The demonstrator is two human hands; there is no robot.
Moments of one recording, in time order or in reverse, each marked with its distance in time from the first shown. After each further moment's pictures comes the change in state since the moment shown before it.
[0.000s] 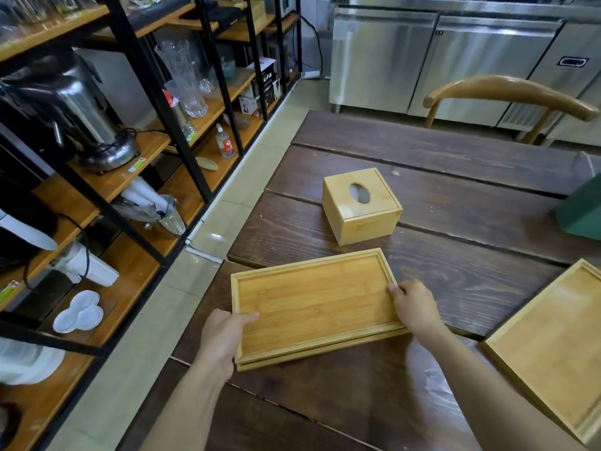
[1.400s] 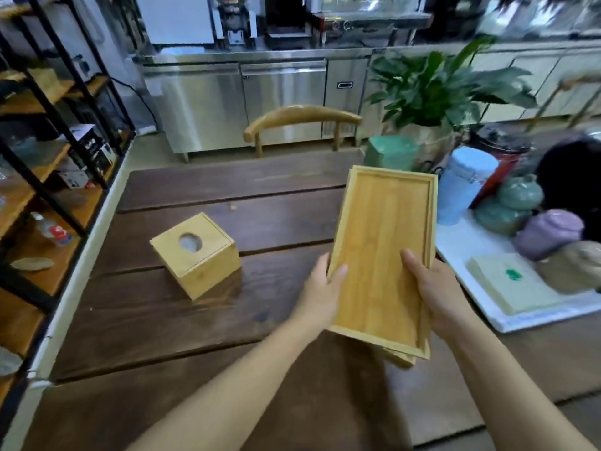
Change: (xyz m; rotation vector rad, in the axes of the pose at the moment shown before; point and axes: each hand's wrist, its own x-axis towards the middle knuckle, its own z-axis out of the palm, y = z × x) left_hand -0.149 0.058 0.279 0.372 -0.898 0.681; right_hand -0.086 0.098 -0.195 0.958 0.494 0.277
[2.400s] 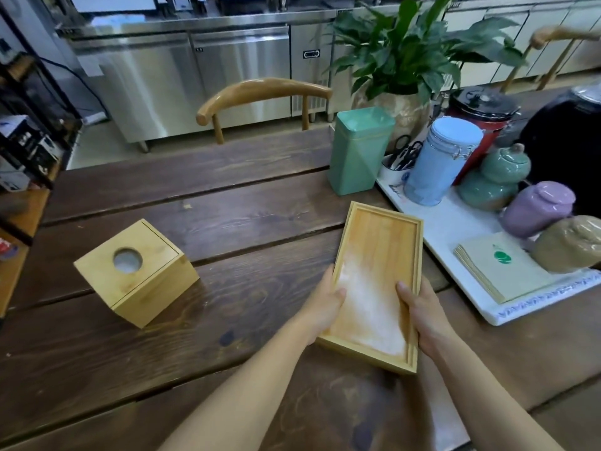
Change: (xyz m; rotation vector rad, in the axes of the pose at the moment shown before) left_hand 0.071 -0.041 0.045 0.083 -0.307 -0.180; right_hand 0.058 0.084 -0.029 0.035 0.075 0.098
